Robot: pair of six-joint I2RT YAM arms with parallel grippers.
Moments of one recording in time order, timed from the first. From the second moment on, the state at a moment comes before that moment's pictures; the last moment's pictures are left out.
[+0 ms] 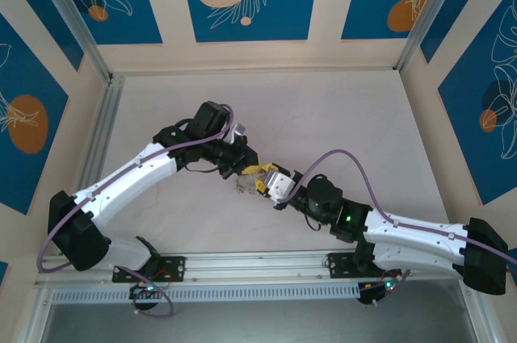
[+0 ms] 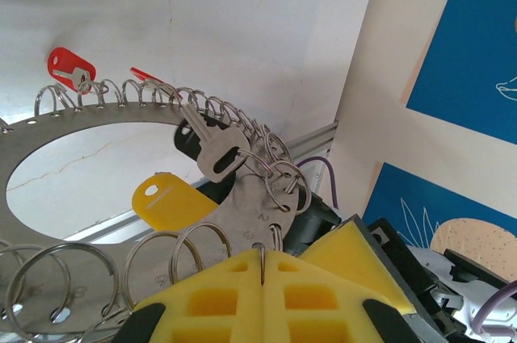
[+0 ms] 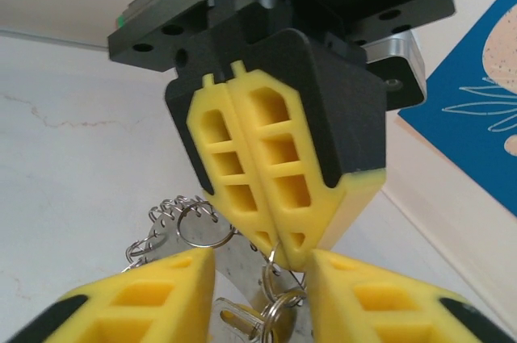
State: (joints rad) left arm -0.72 1.39 1.24 -0.70 0.64 -1.13; right arm 1.11 0.89 0.44 0.31 0.23 -0.45
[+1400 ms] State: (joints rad) left arm -0.72 1.40 1.28 -0.70 0.60 -1.15; right arm 1.10 0.91 0.43 0.37 0.30 -0.54
